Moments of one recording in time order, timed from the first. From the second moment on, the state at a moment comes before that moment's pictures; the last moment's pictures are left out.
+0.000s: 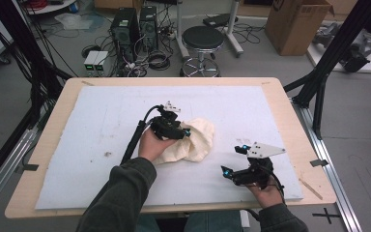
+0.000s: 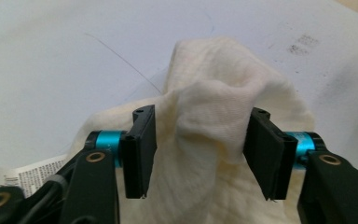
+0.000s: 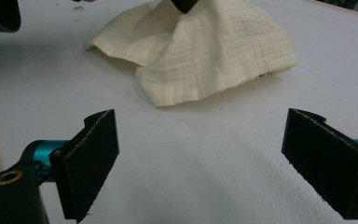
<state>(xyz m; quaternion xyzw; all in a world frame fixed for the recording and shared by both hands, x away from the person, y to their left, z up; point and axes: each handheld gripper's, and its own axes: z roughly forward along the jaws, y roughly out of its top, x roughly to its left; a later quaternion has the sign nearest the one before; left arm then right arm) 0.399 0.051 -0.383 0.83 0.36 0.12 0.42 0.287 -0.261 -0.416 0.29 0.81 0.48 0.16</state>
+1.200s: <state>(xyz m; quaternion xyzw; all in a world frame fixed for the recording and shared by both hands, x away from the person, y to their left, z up) 0.320 0.115 -0.429 0.87 0.30 0.11 0.38 0.288 -0.241 -0.418 0.27 0.83 0.47 0.14</state>
